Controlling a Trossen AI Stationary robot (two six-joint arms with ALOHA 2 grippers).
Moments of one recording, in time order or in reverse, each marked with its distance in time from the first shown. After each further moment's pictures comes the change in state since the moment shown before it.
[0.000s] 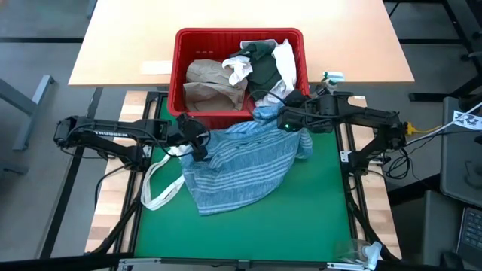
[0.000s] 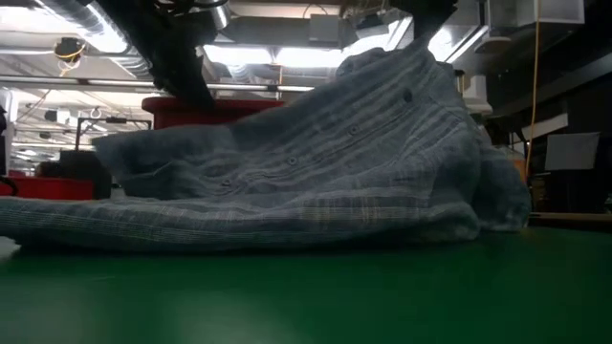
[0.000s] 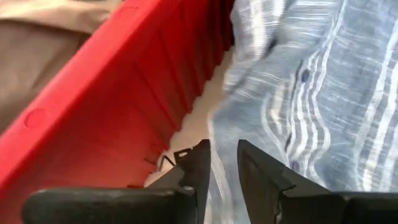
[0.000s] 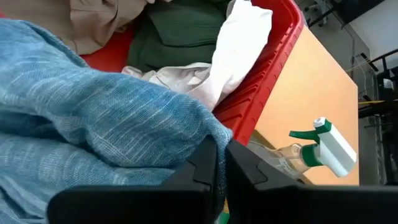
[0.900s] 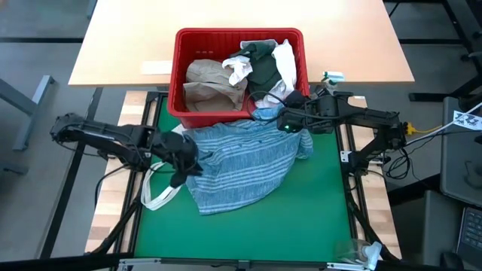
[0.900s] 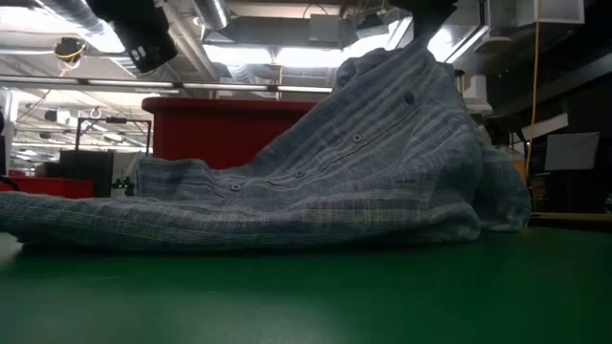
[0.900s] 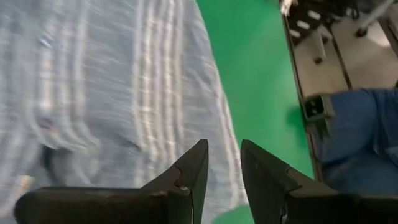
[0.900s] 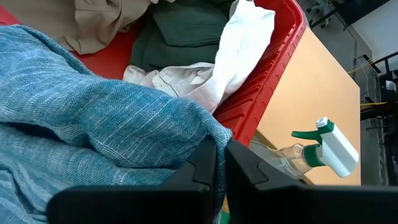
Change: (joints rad) left arm -0.218 -0.104 0.000 0.006 0.574 -0.164; right arm 0.003 0.000 0.000 0.000 -0.005 0.000
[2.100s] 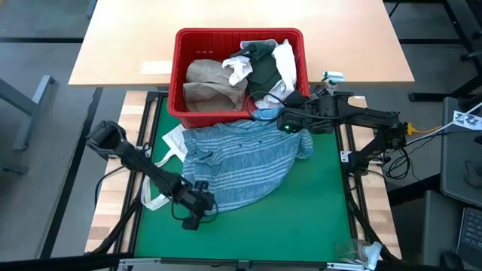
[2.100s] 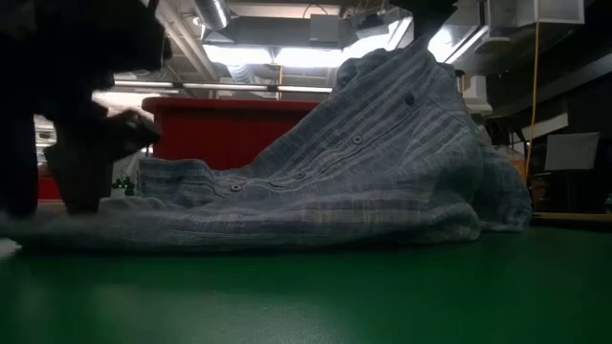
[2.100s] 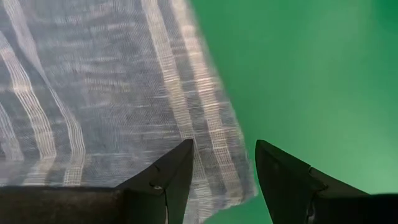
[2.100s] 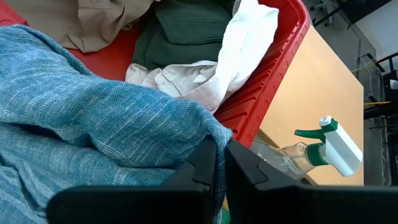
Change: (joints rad) left arm -0.398 0.651 0.000 0.275 -0.205 -0.026; right arm 0.000 0.000 0.000 0.000 -0.012 0.000
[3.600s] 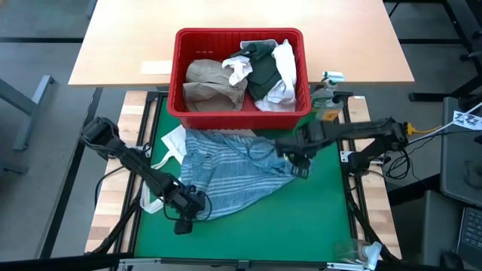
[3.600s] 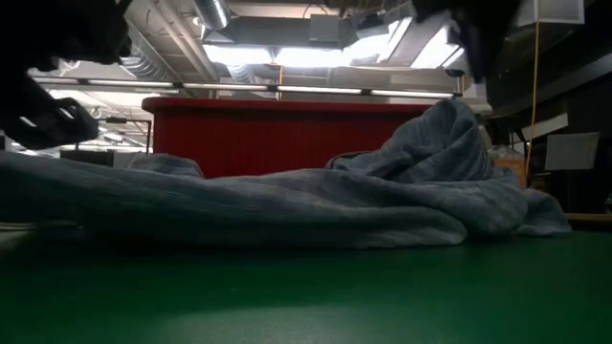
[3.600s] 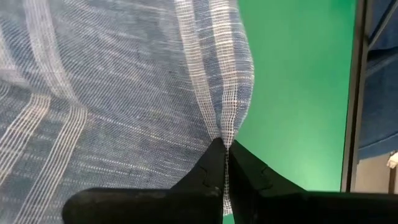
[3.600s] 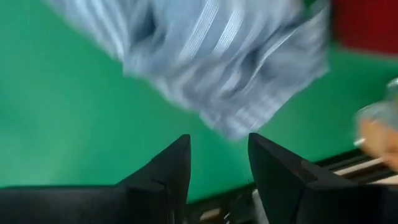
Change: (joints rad) left arm -0.068 -0.113 -0.002 -0.131 0.137 -0.319; right arm 0.160 -0.009 -0.275 -0.001 -0.771 -0.236
